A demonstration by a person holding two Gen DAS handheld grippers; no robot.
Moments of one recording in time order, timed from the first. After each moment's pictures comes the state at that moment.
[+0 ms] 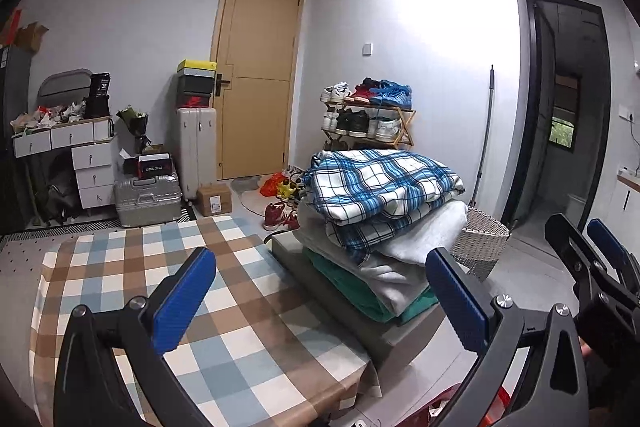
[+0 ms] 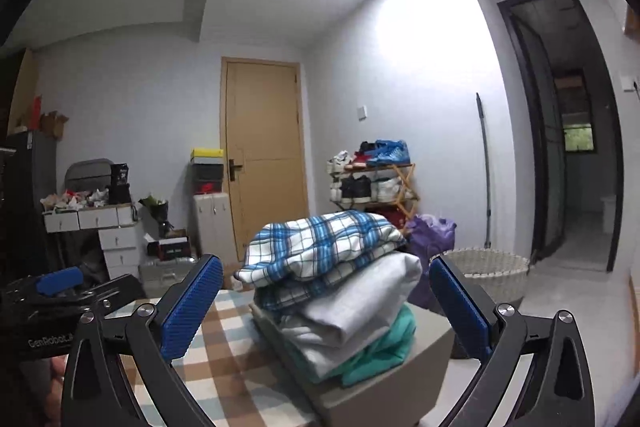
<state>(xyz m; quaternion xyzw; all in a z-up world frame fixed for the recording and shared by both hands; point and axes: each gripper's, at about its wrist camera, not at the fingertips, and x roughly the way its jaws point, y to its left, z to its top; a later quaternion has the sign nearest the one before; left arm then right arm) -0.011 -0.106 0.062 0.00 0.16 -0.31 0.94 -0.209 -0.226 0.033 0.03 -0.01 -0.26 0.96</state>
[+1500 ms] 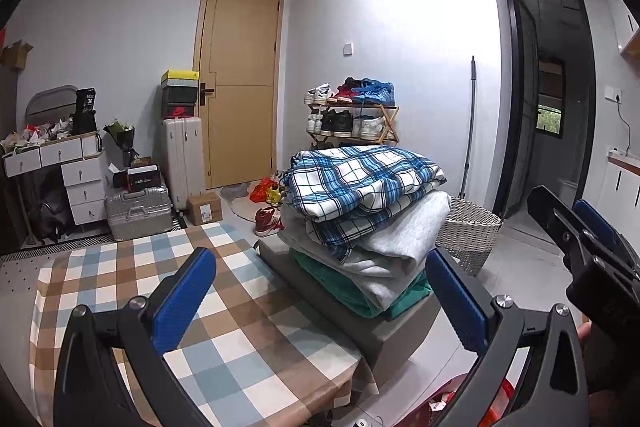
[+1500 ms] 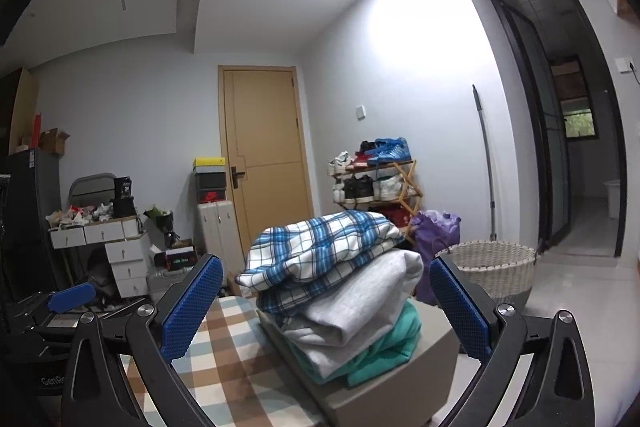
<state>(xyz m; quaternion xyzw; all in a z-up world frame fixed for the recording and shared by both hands) -0.030 -0.118 0.066 0.02 0.14 -0.33 0.93 -0.218 -0.239 0.033 0.06 -0.02 -0.25 0.97</state>
